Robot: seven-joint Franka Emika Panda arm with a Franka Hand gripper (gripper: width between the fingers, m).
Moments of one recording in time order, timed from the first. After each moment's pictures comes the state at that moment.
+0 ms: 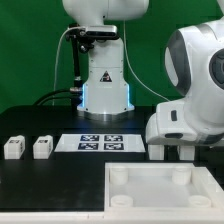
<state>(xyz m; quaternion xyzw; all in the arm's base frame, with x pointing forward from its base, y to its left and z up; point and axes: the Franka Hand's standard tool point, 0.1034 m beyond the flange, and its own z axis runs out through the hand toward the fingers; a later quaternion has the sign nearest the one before) 0.381 0.172 0.010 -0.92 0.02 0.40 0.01</state>
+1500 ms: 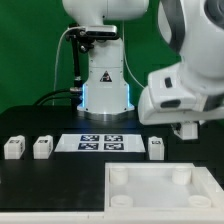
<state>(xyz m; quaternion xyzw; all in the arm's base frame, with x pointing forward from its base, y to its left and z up) 0.446 0.136 0.090 -0.94 -0.04 0.34 0.05</state>
